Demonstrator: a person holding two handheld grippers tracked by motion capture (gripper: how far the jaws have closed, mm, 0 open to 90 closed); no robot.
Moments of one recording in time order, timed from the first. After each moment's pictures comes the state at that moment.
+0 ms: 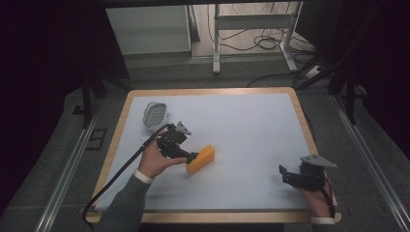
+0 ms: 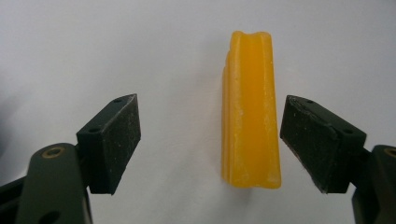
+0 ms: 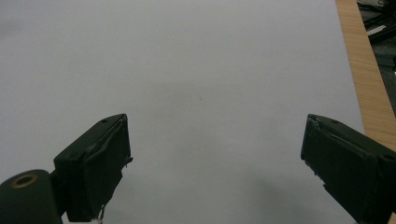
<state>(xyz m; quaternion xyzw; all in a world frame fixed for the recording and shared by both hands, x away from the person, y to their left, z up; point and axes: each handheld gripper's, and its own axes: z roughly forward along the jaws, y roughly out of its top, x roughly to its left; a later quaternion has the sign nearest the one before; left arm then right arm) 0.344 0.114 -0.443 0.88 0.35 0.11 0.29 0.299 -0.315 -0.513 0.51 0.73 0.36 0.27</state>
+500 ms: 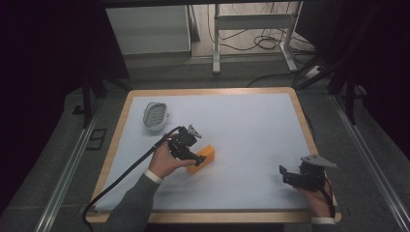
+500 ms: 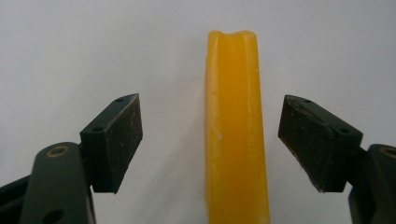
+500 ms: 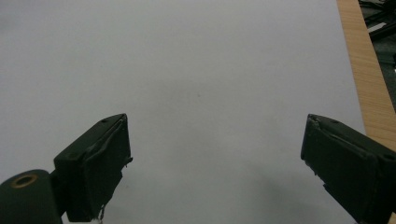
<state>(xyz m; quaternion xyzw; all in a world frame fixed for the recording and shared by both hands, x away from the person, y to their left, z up) 0.353 0.088 -0.459 0.90 0.34 0.10 0.27 0.300 -0.316 -0.515 0.51 0.73 0.36 0.27</state>
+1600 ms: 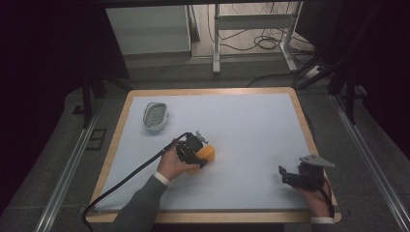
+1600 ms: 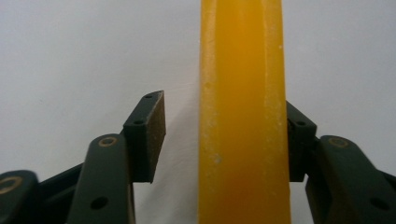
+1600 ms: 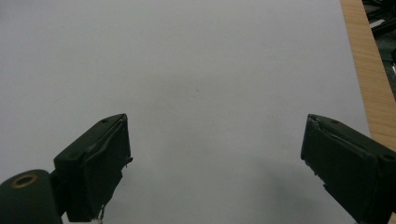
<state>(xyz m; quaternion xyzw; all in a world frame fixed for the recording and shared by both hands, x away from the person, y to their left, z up) 0.360 0.070 -0.492 0.91 0.35 0.08 0.23 0.302 -0.315 -0.518 0.51 0.74 0.35 0.27</state>
